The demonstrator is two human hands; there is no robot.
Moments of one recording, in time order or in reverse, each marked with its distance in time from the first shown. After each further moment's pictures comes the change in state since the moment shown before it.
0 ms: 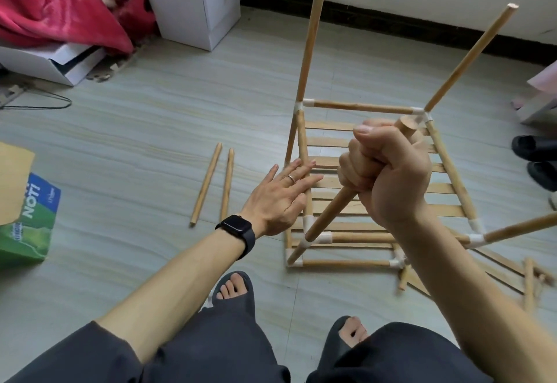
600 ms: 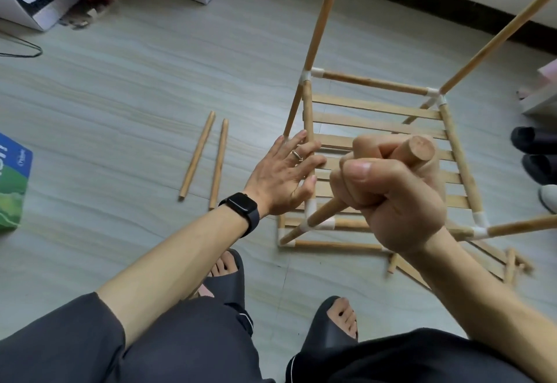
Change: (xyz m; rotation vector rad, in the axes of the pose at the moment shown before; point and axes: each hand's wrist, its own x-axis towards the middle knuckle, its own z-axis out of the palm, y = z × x) left_hand 0.016 -0.009 0.024 0.107 0.167 0.046; right_hand -0.018 0.015 0.010 -0.121 -0.254 -0.043
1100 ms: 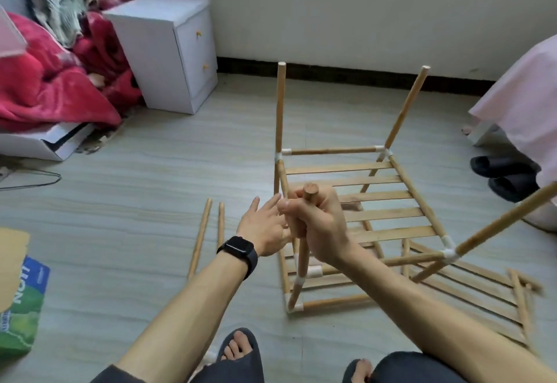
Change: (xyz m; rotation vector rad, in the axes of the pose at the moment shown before) left_hand 0.025 0.011 -0.073 0.216 -0.321 -0.160; right_hand 0.022 0.012 0.018 -0.169 0.169 -0.061
